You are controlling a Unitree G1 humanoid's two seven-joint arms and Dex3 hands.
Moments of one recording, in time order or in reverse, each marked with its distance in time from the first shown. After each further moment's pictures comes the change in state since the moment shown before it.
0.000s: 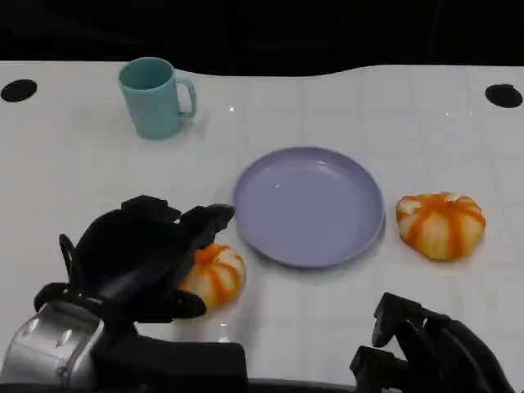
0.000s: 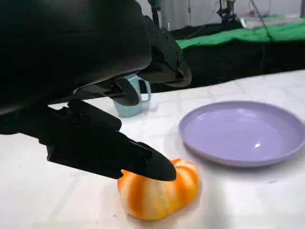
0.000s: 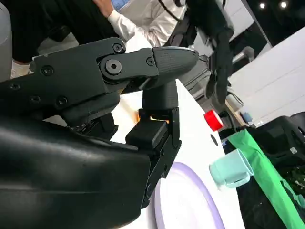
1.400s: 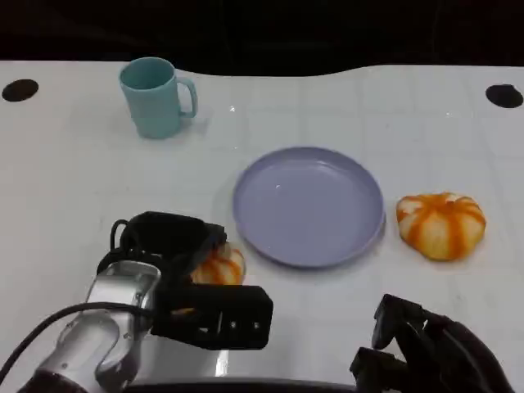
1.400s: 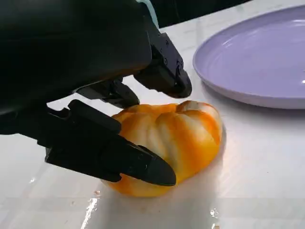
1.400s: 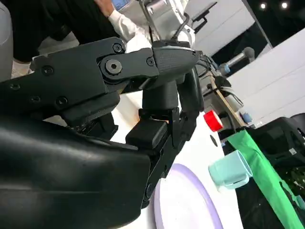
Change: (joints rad) left arm -0.358 -0.109 -0.211 0.707 -0.043 0.084 0.116; right arm 0.013 0.000 0.004 -0.021 -0.004 -0.003 -0.006
